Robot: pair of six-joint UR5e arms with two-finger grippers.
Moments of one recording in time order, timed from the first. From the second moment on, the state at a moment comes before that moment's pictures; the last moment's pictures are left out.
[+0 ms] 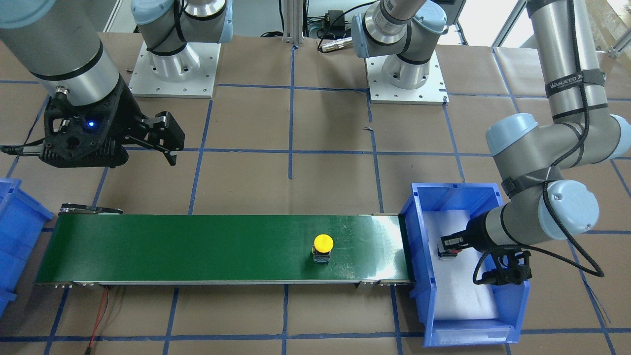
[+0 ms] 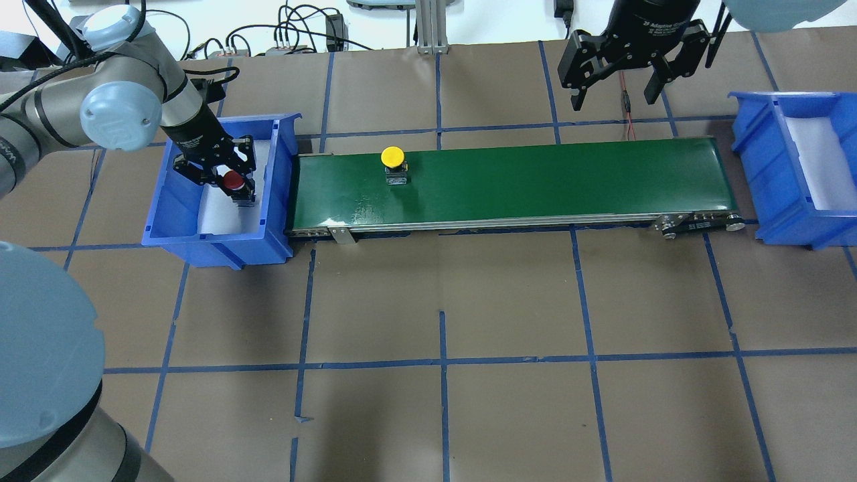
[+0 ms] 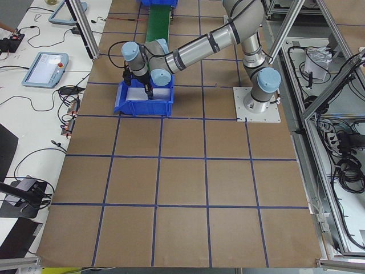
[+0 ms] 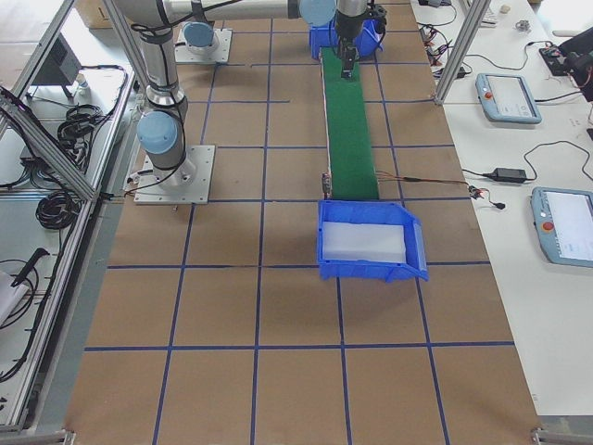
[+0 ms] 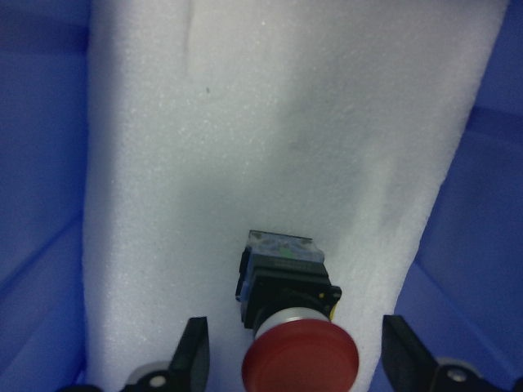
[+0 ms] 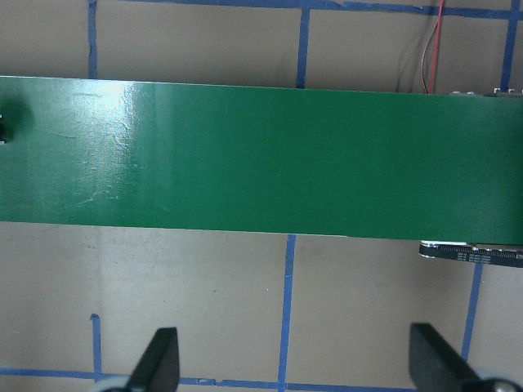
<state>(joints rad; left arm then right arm) -1.35 -2.06 -1.53 -1.30 1.49 0.02 1.59 -1.39 1.35 -1.53 -1.56 -0.04</state>
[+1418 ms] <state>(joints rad) -1.60 -2.05 -1.24 -1.55 1.48 -0.09 1.59 -1.39 1.35 -1.53 -1.56 -0.04</state>
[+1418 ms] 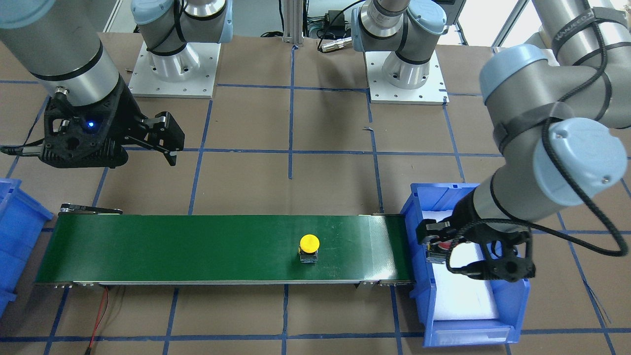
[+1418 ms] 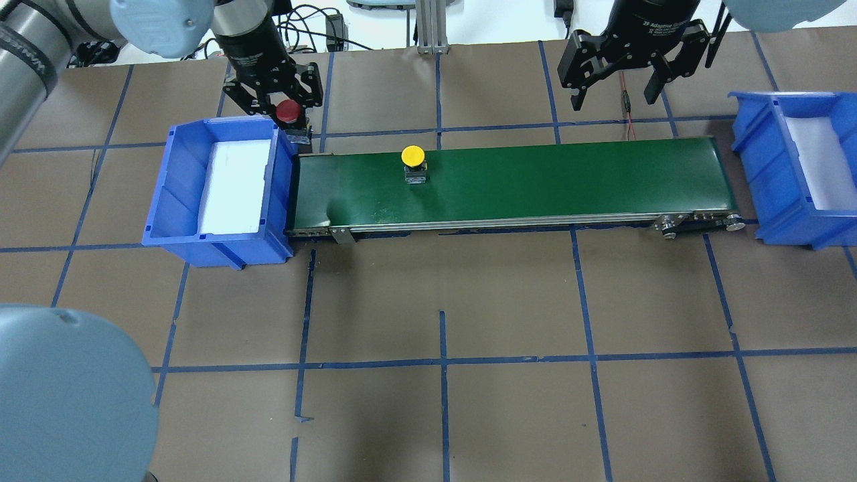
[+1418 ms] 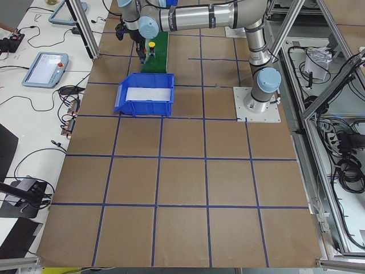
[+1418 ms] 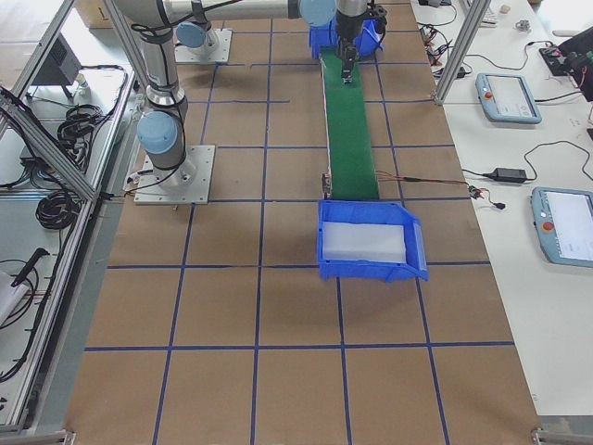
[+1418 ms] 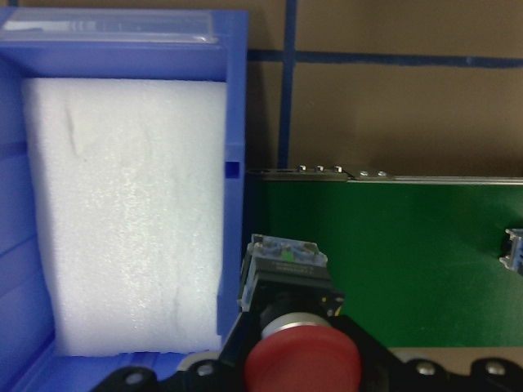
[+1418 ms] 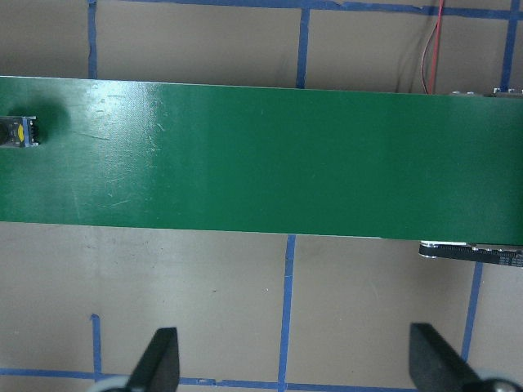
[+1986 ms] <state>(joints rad) -1.69 -2.13 -1.27 -1.47 1.47 -0.36 1.59 -1.39 1.35 -1.53 -1.56 -0.04</state>
